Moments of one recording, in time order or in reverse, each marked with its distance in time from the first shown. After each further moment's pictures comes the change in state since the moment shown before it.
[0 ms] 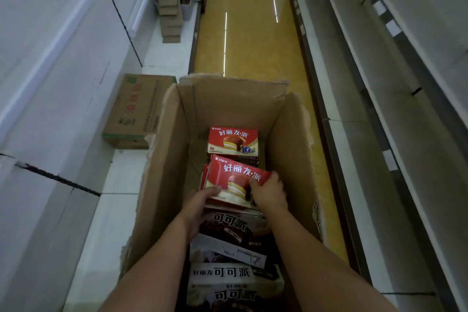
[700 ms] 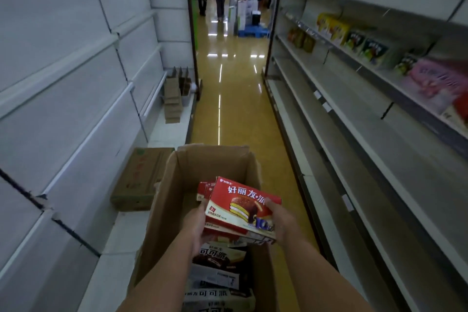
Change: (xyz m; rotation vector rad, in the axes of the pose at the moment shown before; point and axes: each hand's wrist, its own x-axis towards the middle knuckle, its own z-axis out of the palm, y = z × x) left_hand -0.207 0.039 0.064 0.050 -0.036 0.238; right_hand -0.149 0.029 -0.152 0.890 -0.087 0.078
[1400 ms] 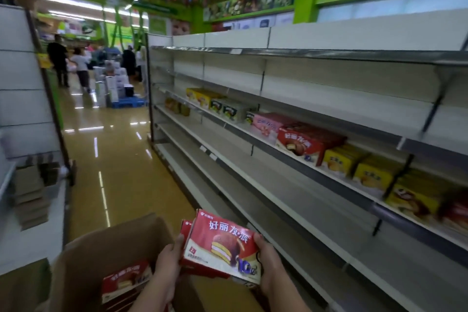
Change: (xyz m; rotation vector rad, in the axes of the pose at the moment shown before) left_hand -0.069 0.031 0.083 0.241 -0.356 0.246; right_hand -0.143 0.004 -0.100 0.490 0.141 -0.180
